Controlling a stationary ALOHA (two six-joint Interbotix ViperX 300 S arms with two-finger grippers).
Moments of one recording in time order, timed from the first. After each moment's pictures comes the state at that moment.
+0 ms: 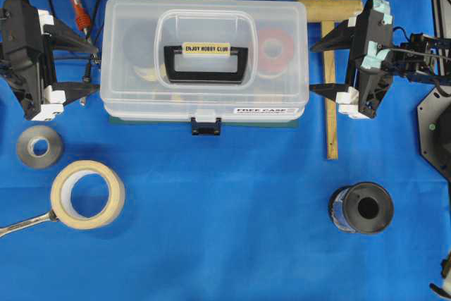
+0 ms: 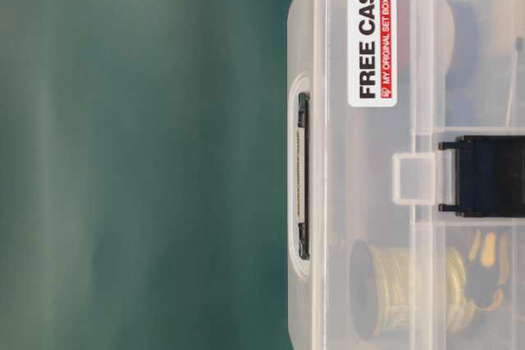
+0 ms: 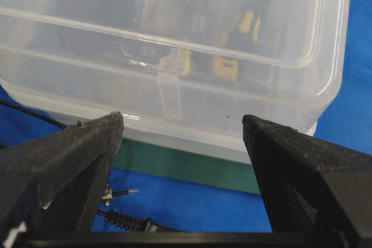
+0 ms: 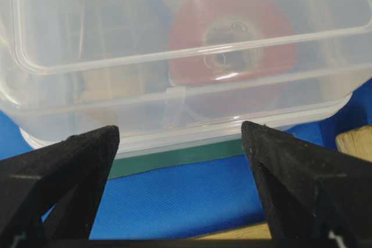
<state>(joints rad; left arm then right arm) 0.23 -0.61 1.16 -0.03 0.03 0.05 -0.25 -0.49 1.07 0.02 0.04 0.06</state>
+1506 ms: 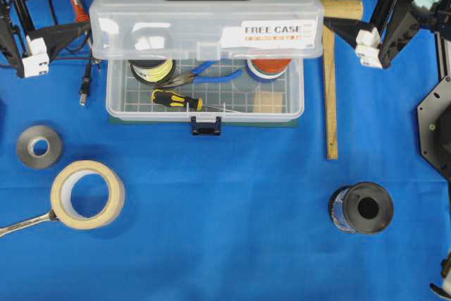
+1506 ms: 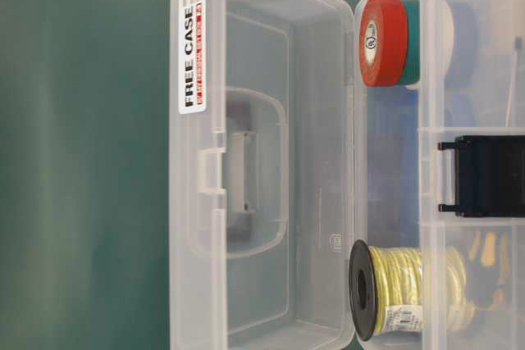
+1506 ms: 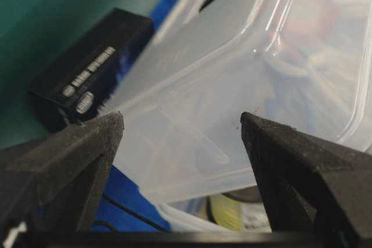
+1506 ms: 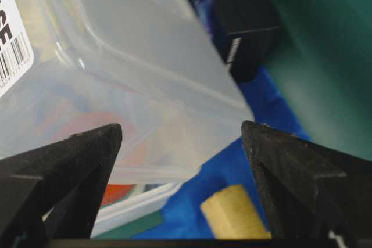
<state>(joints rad) 0.43 -0.74 1.16 -0.04 -0.19 0.12 -0.47 -0.66 1.00 0.00 0.02 0.06</state>
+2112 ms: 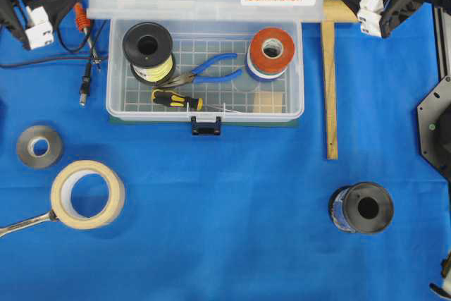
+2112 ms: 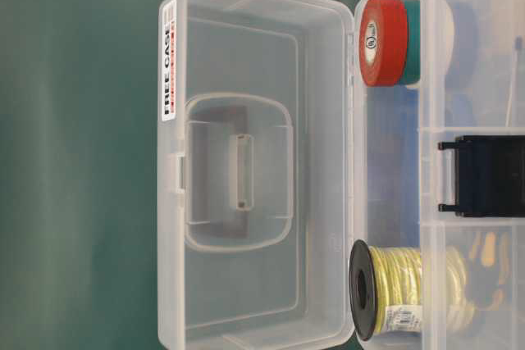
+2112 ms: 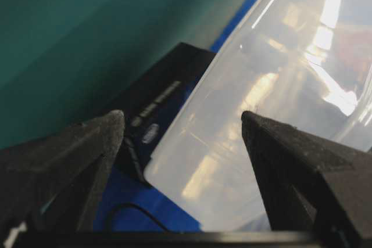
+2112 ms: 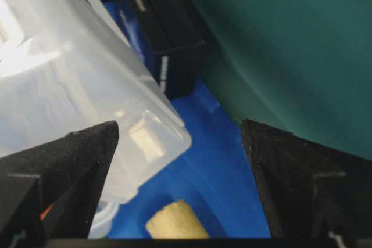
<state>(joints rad) 0.56 -0.67 1.13 -0.04 -0.31 0.18 -0.61 -0.62 0.97 0.00 0.00 0.06</state>
